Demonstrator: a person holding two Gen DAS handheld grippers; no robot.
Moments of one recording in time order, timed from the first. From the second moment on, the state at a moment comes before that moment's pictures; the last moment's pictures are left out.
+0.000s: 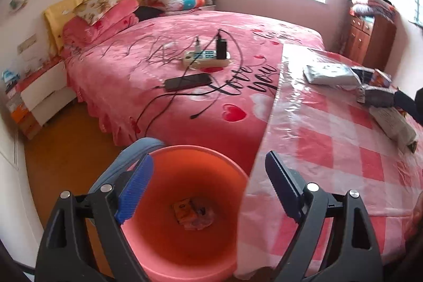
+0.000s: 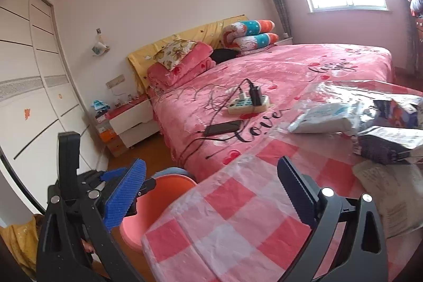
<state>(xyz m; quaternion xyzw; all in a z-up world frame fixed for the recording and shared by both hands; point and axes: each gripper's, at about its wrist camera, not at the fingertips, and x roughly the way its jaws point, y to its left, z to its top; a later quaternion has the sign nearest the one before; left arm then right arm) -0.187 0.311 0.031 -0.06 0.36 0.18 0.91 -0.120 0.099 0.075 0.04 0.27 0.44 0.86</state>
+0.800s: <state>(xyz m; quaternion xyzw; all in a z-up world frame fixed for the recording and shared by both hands) -0.142 0.225 0.043 -0.08 0.40 0.10 0.91 -0.093 -0.002 0.086 0.09 0.26 0.37 0.89</state>
